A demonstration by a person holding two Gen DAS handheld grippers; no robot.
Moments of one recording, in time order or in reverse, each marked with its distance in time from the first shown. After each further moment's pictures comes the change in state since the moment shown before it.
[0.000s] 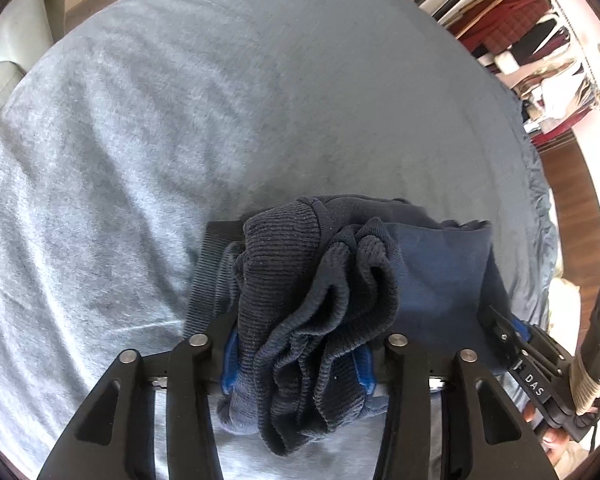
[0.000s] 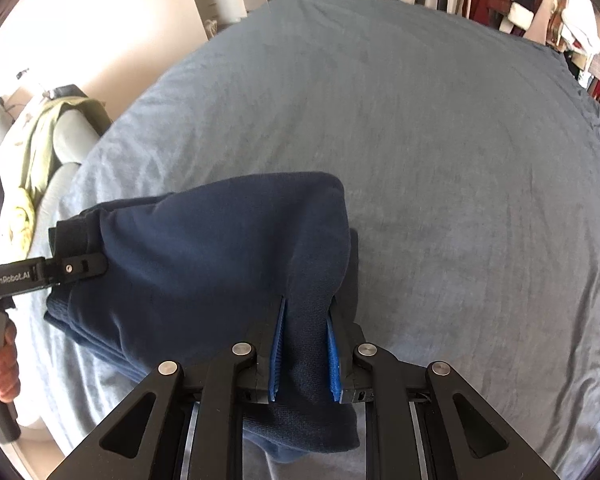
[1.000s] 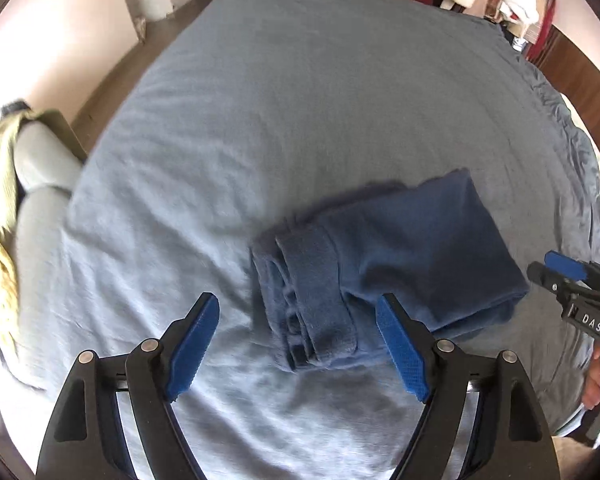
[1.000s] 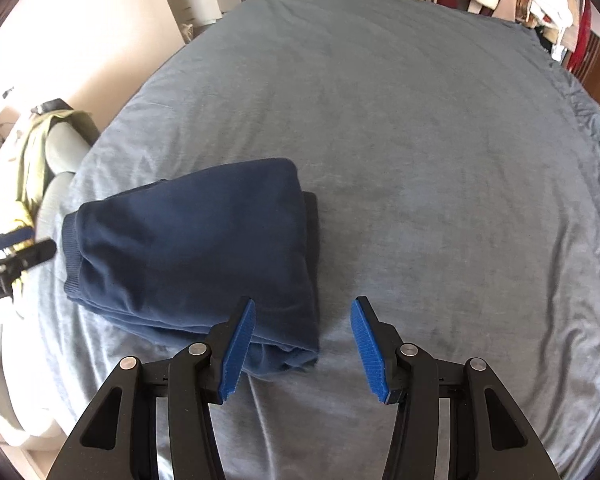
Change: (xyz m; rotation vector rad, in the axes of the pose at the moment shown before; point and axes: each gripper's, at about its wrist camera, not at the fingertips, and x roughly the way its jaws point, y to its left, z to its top) left arm -0.061 -0.051 -0.031 0.319 -0.067 0.267; right arm -0.050 -0.021 -0.035 0.088 0.007 -0.019
